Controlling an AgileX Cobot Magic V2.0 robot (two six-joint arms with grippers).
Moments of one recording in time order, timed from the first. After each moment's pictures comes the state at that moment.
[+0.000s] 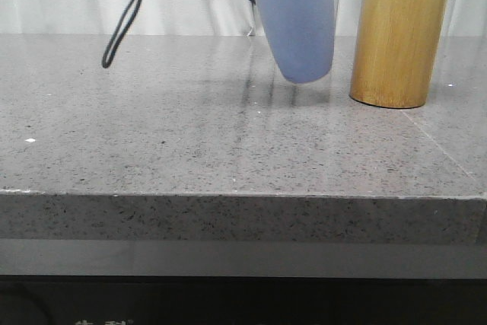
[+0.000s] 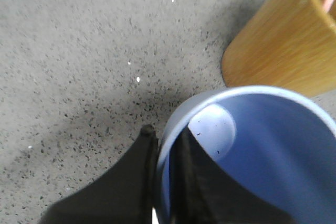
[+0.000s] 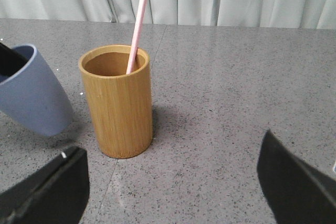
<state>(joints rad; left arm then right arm) -0.61 2.05 -2.10 -0.20 1.04 0.12 0.03 0.51 -0.53 0.15 0.30 -0.08</state>
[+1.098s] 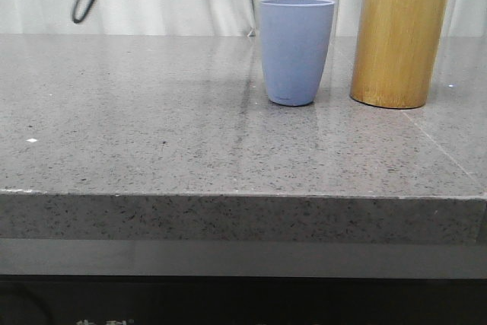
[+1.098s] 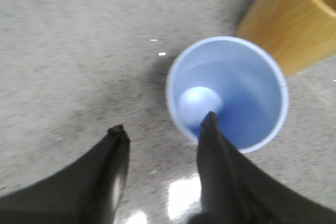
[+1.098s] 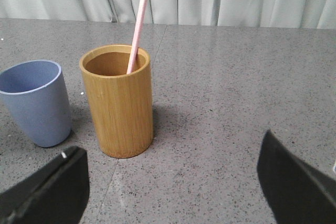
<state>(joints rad) -0.61 1.99 -2.21 -0.06 1.26 0.09 0.03 0.51 -0.53 0.15 0.30 -0.08</state>
